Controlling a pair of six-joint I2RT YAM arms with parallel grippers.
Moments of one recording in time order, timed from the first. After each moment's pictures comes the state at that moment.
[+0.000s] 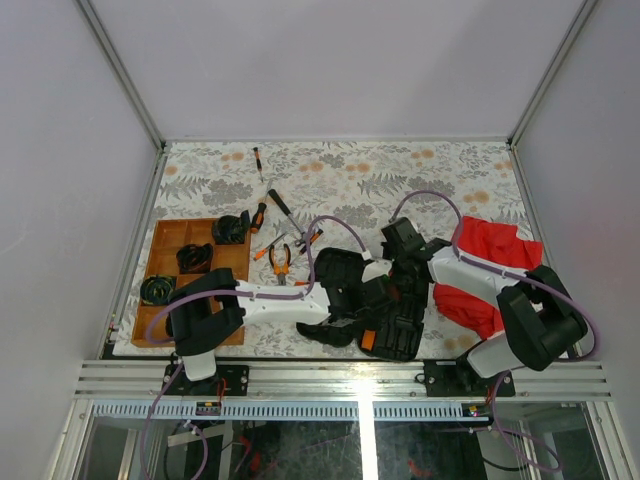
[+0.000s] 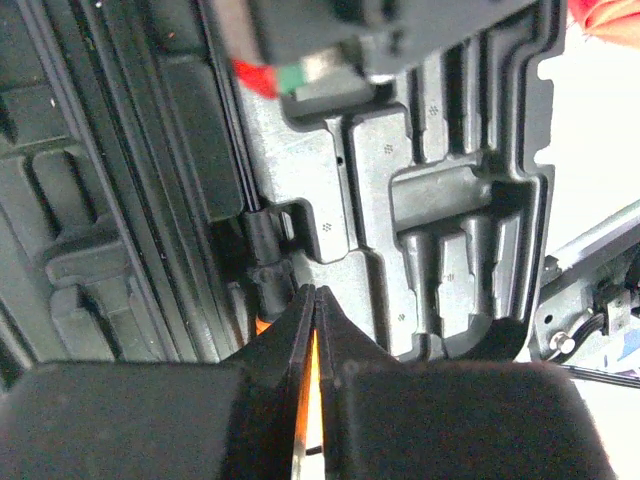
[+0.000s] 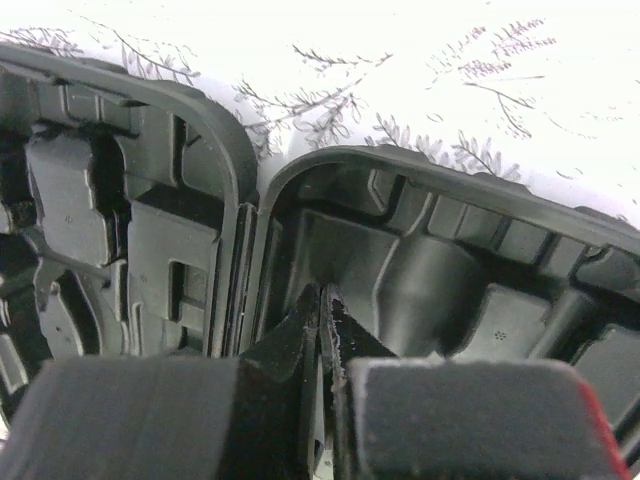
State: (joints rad) left arm -1.22 1.81 1.14 -0.31 -0.14 -0.87; right arm 0.59 1.49 0.77 -0.36 0.02 0.66
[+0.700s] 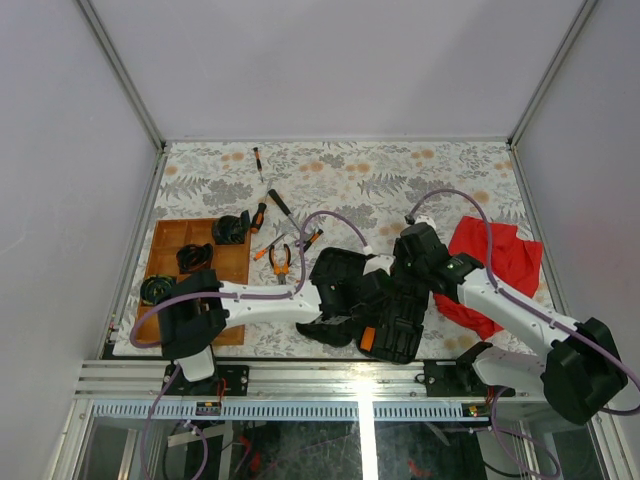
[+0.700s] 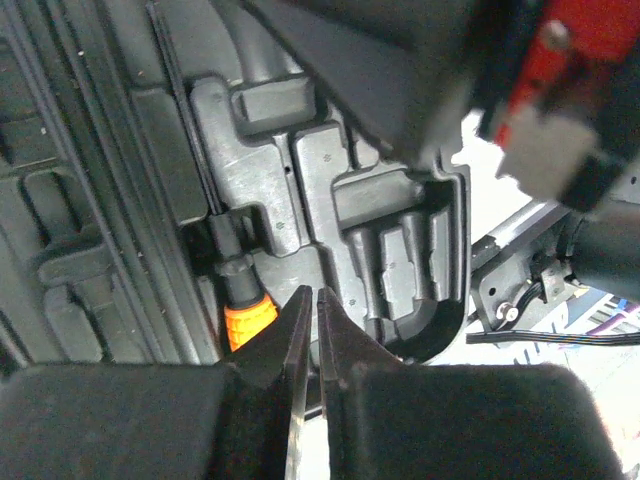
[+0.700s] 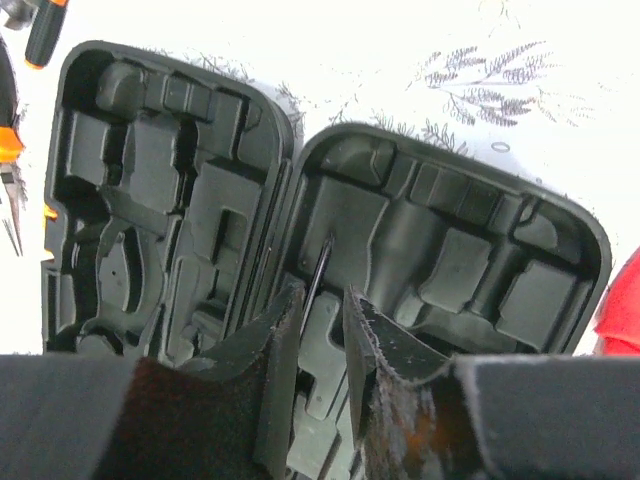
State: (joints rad) left arm -1.22 1.73 1.13 -0.27 -0.11 -0.84; right arm 0.60 1.18 0.71 -0.43 0.10 0.63
